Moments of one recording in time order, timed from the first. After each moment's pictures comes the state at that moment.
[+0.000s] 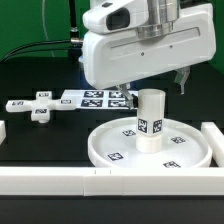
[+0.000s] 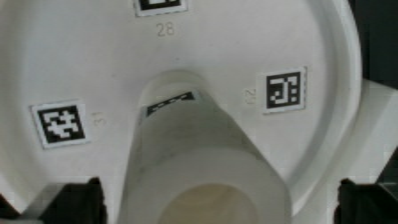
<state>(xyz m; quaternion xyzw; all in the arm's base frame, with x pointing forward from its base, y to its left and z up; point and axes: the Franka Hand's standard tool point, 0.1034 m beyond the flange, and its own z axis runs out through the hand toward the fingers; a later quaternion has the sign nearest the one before) 0.562 0.044 0.085 -0.98 -0.19 -0.01 0.07</state>
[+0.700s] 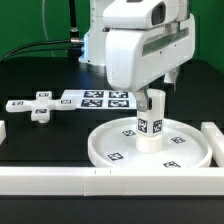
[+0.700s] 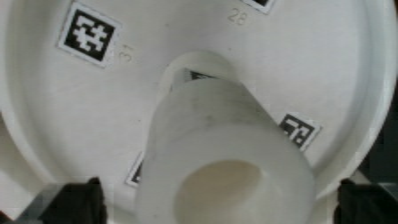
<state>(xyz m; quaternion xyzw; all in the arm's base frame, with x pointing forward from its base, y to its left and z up) 0.566 0.045 0.086 -0.88 -0.48 -0.02 0.02</state>
